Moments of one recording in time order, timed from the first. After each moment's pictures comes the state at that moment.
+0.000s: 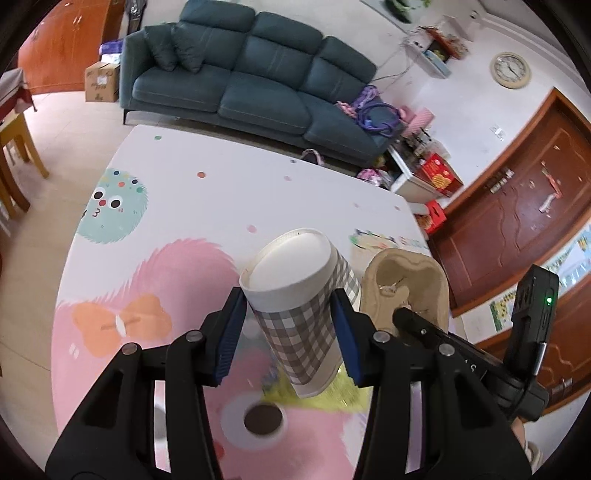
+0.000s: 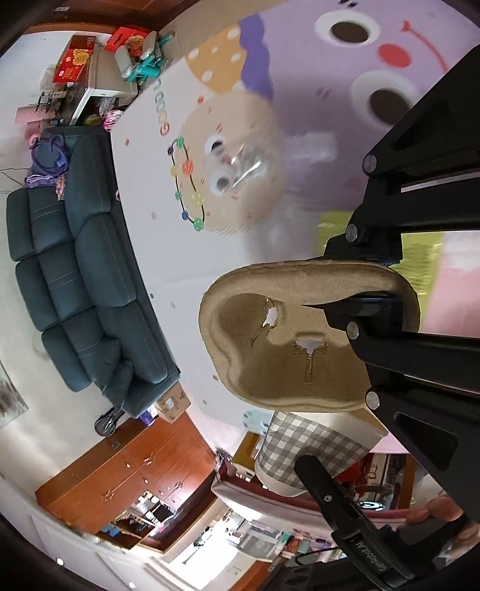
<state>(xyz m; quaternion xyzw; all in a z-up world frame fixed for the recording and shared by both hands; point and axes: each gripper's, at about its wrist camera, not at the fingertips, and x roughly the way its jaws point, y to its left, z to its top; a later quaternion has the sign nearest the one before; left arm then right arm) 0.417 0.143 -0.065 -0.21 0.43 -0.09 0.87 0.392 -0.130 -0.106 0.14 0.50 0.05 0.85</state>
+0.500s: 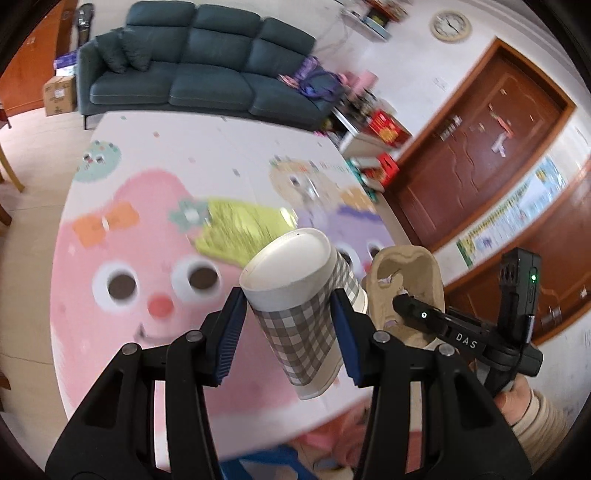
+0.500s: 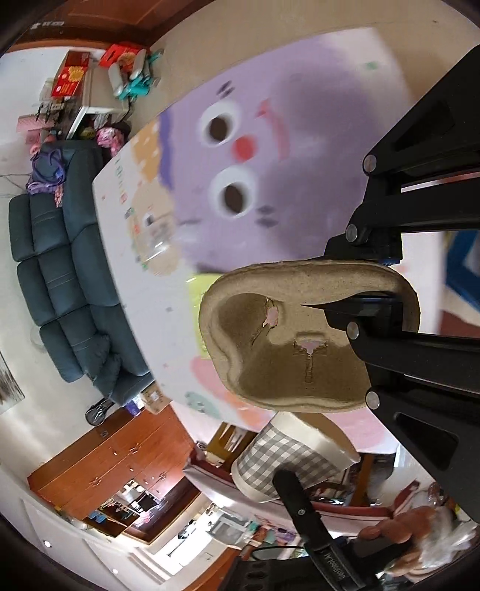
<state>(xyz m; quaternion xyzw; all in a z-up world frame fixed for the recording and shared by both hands) 0.201 0.106 -0.006 -0.16 0.45 -0.20 0.86 0.146 -0.191 -0.047 0.13 0.51 0.05 0.85</state>
